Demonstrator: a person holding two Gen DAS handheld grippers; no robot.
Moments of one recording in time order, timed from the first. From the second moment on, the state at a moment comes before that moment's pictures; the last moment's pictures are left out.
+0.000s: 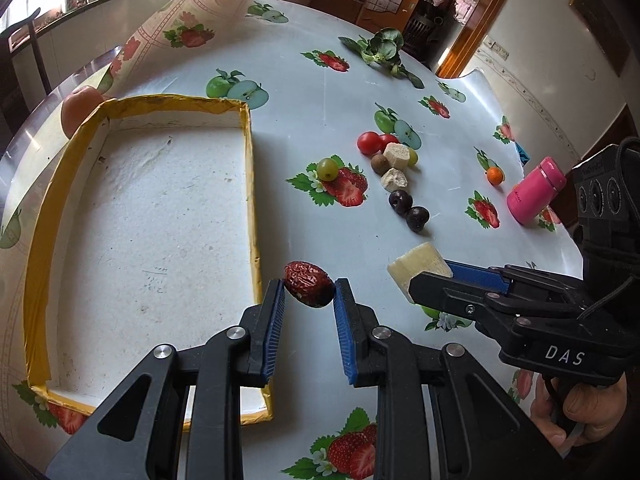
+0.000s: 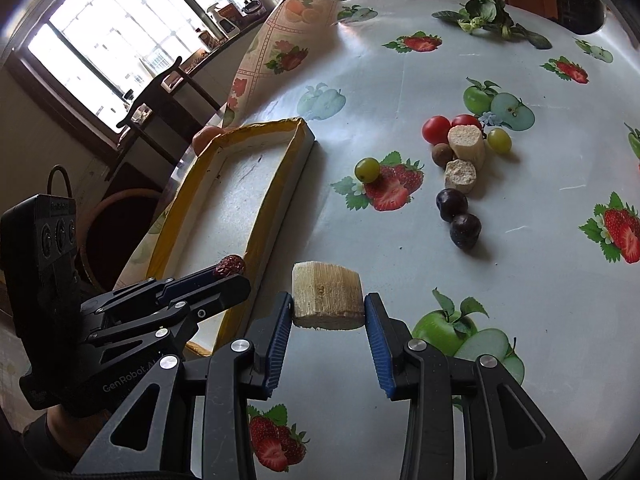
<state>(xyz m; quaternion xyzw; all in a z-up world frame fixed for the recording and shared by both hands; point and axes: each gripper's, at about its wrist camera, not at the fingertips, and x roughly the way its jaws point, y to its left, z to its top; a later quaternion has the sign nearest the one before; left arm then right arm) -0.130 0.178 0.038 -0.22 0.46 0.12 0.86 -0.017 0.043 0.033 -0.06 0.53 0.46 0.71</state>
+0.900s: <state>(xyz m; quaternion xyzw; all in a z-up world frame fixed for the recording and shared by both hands) -0.126 0.166 0.051 -0.19 0.45 0.05 0.87 -0.025 0.019 0.053 -0.05 0.51 0.43 0.74</state>
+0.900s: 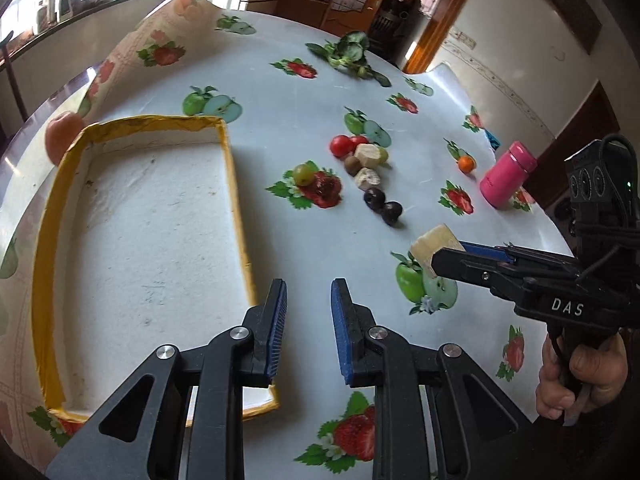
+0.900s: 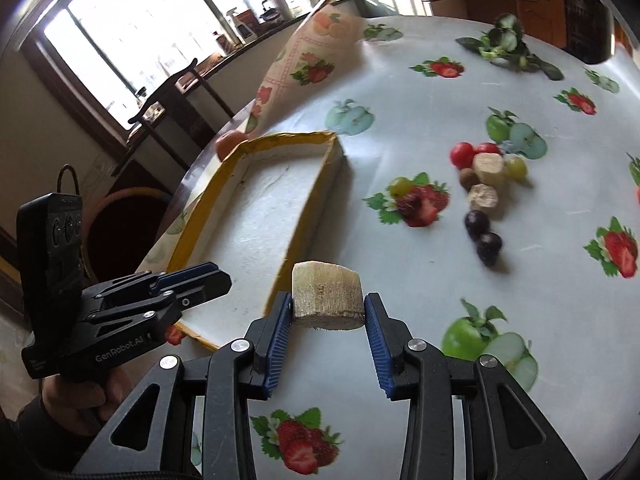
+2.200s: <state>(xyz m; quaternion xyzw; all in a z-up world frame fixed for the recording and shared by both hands) -0.026 0.181 0.002 -0.25 0.47 0.09 0.84 0.005 -0.042 0.045 0.03 0.53 0.40 0.75</state>
